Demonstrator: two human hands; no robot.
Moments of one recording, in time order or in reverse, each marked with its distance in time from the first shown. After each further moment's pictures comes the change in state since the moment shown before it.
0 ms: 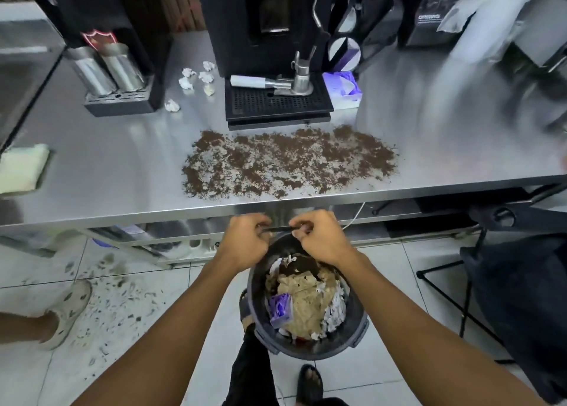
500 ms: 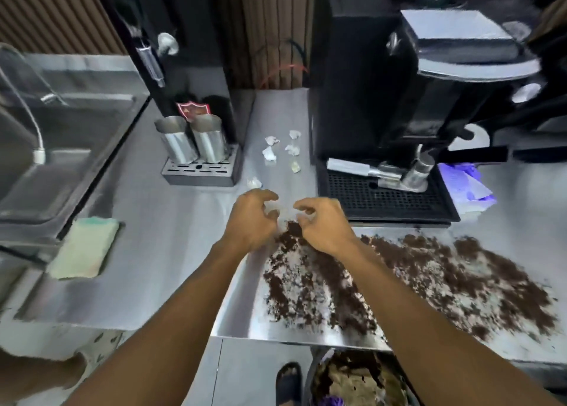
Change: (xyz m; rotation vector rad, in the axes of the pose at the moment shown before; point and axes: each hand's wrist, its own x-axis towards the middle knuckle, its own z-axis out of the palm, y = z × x) left_hand 0.241 -0.113 -0.192 0.058 0.277 -0.009; right_hand 0.270 -0.203 0.035 -0.100 0.023 -0.215
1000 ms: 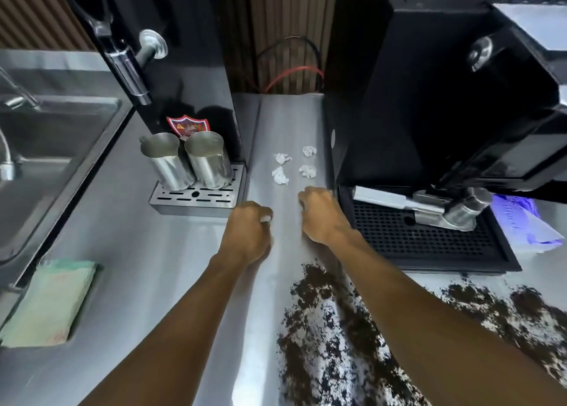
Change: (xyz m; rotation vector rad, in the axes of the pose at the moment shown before) left_hand 0.091 -0.067 0.016 0.170 -0.047 0.061; right_hand 0.147 0.008 0.039 -0.352 -0.074 0.080
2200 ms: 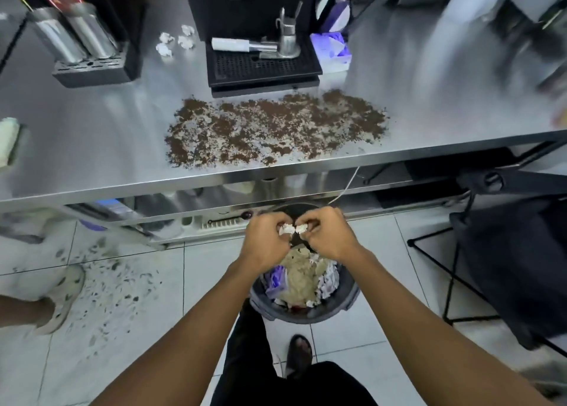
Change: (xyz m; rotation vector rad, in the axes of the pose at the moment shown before) left_hand -0.419 0.258 0.122 -0.274 -0.283 0.013; right_hand -0.498 0.202 0.057 0.438 -0.003 0.176
